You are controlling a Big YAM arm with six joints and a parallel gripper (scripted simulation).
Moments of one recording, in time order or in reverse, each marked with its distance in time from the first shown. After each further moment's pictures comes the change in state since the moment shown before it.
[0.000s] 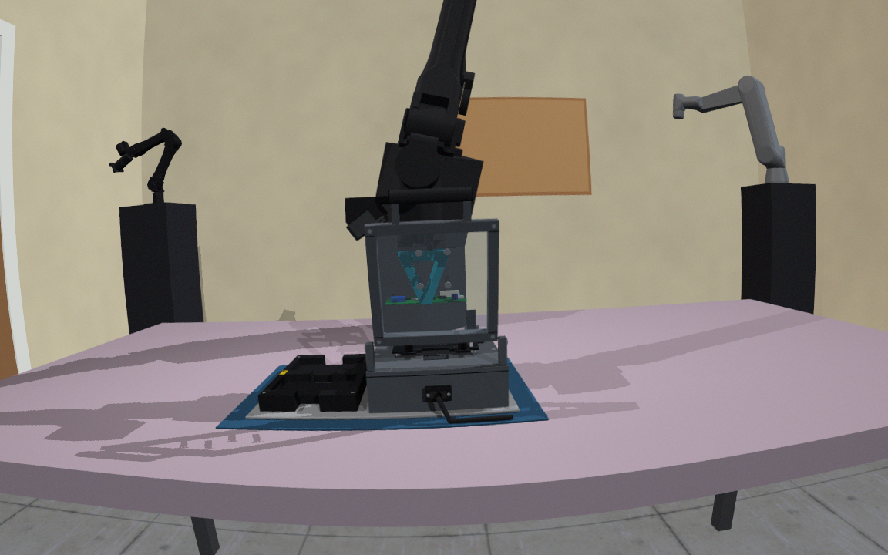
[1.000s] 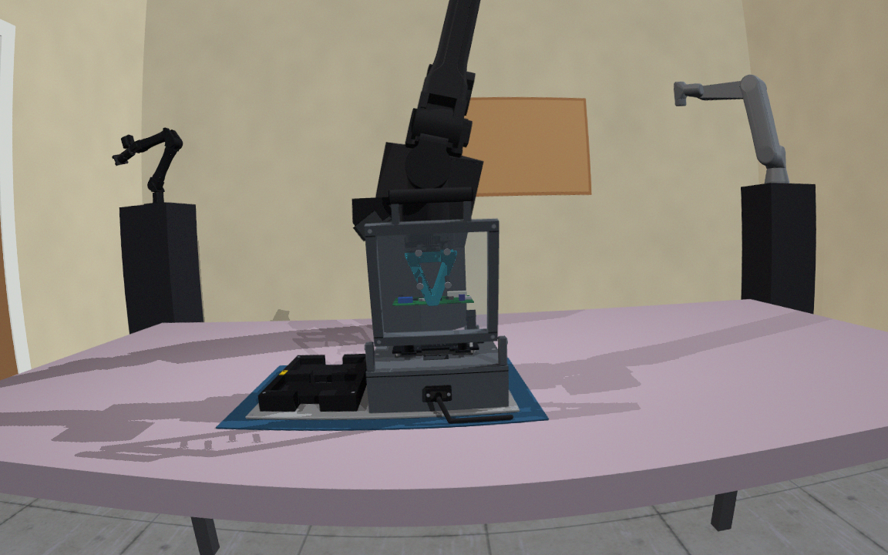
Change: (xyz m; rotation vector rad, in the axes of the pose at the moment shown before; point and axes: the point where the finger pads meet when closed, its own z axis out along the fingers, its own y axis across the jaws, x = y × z) arm 0.010 0.001 0.001 0.007 0.000 0.015
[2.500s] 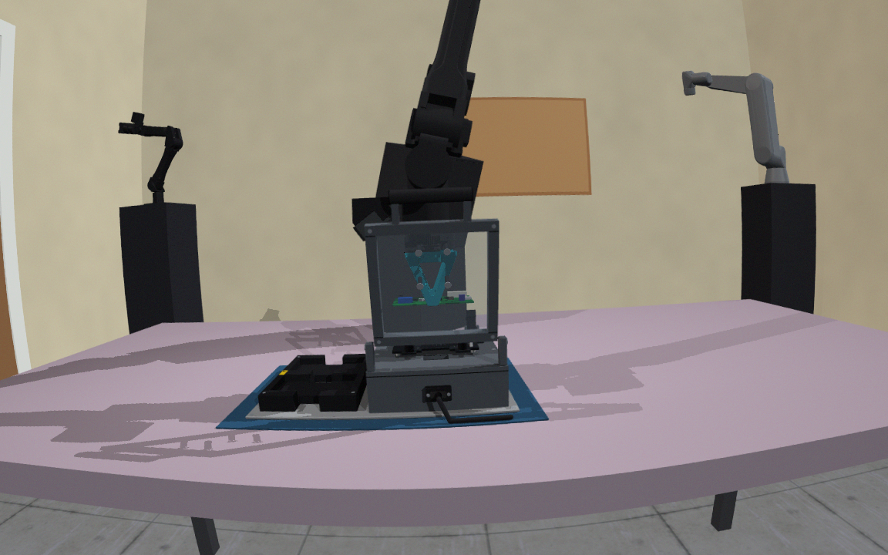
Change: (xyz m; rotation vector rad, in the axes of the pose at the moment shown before) arm 0.000 0.001 0.000 -0.002 0.000 0.000
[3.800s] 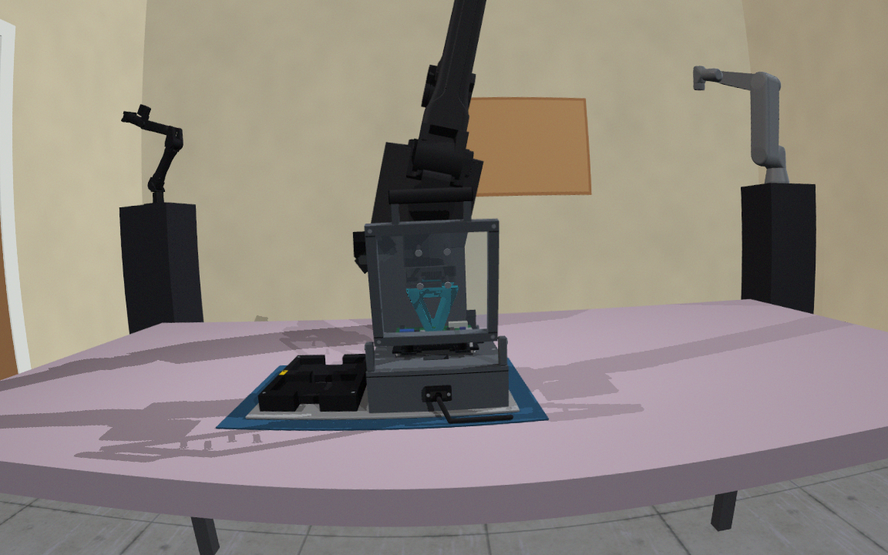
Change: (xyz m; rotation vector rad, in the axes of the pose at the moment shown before) arm 0.000 -0.001 0.045 0.014 0.000 0.004
